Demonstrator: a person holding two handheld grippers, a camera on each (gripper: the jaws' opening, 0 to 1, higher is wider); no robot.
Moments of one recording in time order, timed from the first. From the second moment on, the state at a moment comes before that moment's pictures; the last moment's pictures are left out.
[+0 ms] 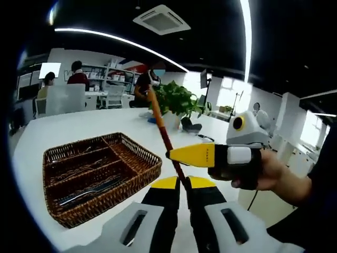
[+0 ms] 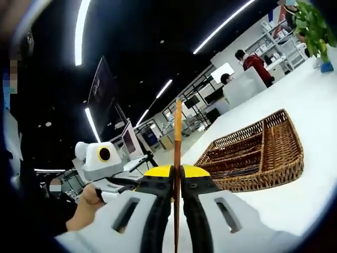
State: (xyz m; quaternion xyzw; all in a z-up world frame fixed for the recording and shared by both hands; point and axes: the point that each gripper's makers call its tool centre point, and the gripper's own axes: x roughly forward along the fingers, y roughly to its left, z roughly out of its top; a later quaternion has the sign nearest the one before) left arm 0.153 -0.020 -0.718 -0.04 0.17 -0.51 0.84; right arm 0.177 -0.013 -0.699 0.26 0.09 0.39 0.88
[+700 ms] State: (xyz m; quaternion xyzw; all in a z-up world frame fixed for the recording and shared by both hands) left arm 0.156 -0.007 -0.729 0.02 0.17 -0.51 0.85; right arm 0.191 -0.020 -0.697 0.26 0.09 0.38 0.89
